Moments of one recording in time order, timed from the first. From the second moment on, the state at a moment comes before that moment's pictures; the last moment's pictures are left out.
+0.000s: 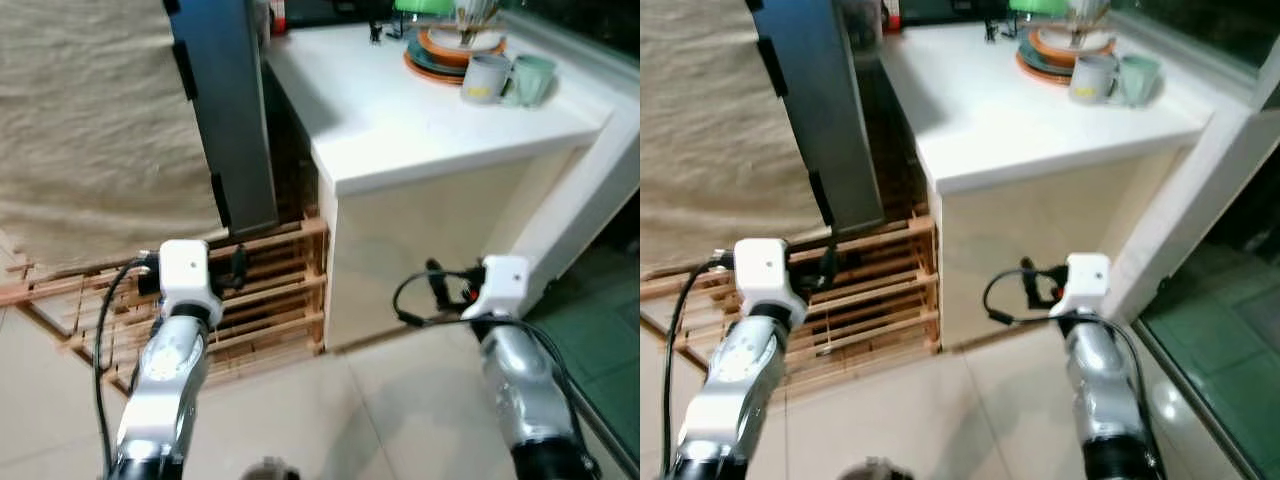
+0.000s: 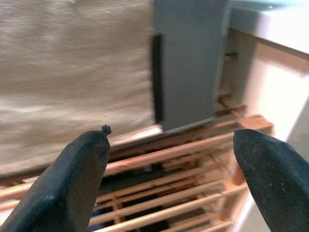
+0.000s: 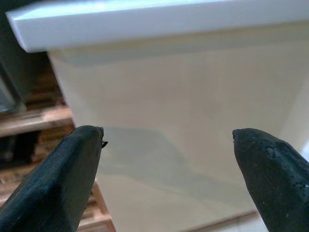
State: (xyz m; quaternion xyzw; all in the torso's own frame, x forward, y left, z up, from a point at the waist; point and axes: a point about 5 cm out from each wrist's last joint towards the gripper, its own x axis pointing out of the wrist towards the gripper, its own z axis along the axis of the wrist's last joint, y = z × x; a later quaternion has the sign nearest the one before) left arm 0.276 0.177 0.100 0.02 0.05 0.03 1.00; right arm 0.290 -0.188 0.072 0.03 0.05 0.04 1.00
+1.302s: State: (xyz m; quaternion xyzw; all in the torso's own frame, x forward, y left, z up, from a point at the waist) left arm 0.290 0.175 0.103 -0.02 0.04 0.00 1.00; right arm 0.212 -0.180 0.012 -0.04 0.16 0.15 0.98
